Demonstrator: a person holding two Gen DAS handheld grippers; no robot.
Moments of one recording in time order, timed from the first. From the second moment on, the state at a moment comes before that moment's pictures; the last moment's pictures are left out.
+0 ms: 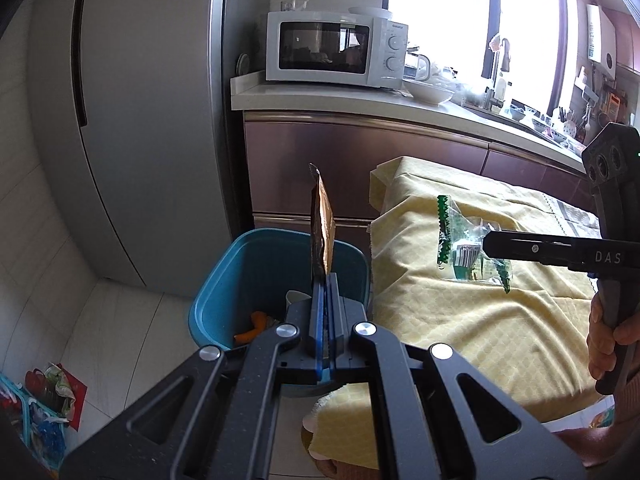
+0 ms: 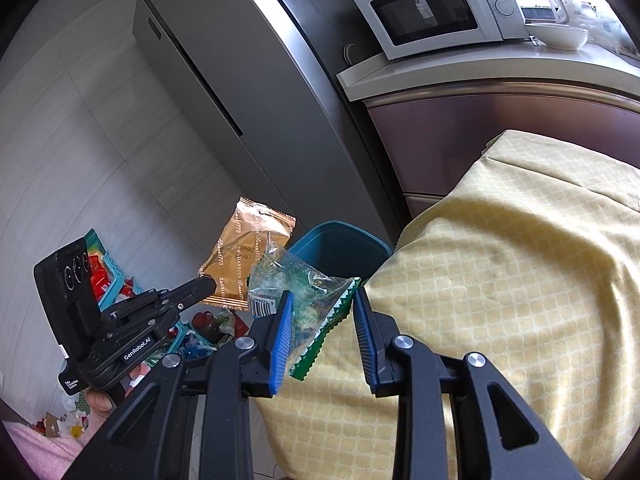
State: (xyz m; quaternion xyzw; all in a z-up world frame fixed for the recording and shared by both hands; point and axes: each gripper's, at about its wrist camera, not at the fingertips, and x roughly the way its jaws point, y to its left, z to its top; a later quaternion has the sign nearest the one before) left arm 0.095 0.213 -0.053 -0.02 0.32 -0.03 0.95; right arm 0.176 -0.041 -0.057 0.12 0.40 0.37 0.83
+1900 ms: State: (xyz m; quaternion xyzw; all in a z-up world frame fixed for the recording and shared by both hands) left arm 0.113 0.227 -0.088 -0.04 0.36 0.01 0.93; right arm 0.199 0.008 -0.069 0.10 0.43 0.38 0.81
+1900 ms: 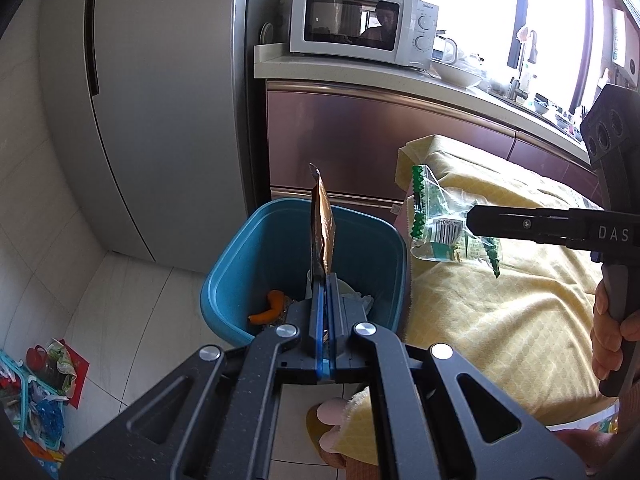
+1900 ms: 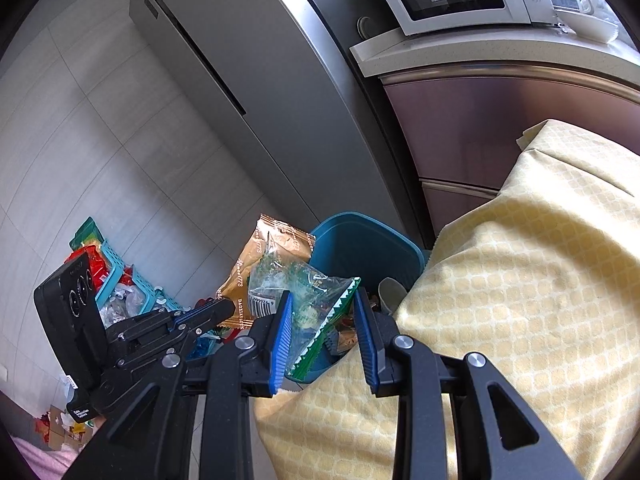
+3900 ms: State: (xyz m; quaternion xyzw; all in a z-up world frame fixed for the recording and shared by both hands) left arm 0.159 0.242 -0.131 -0.07 0.41 0.01 0.91; right arm 0.220 0.075 -0.099 0.04 0.47 0.35 0.81
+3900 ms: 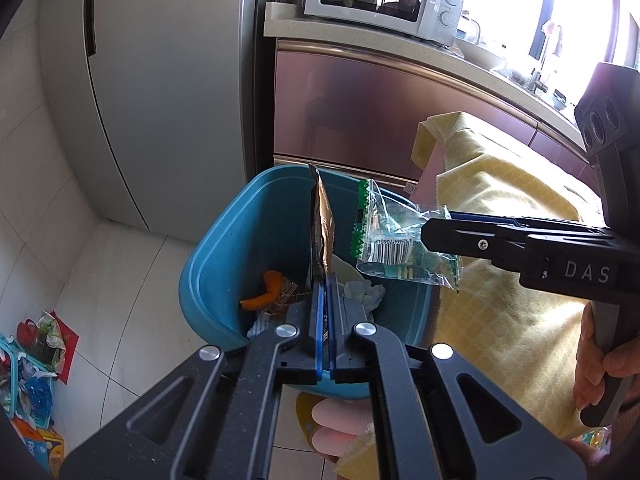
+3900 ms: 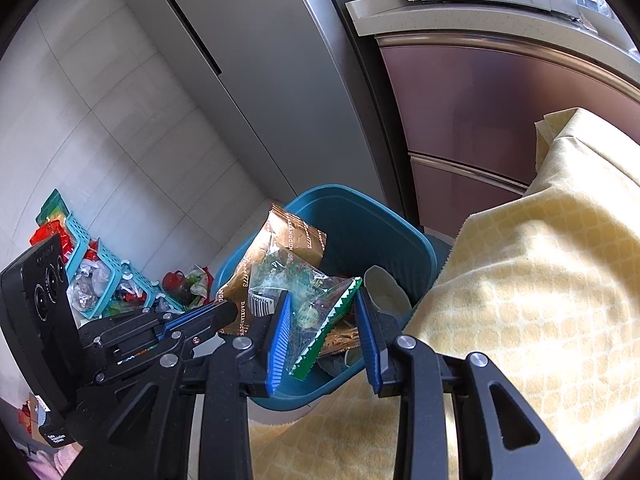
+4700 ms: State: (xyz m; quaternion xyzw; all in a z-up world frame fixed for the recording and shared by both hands) left arm 0.180 0.245 -0.150 -0.10 0.43 0.02 0.90; right arm 0.226 0.088 -0.109 0.03 0.48 0.33 0.81
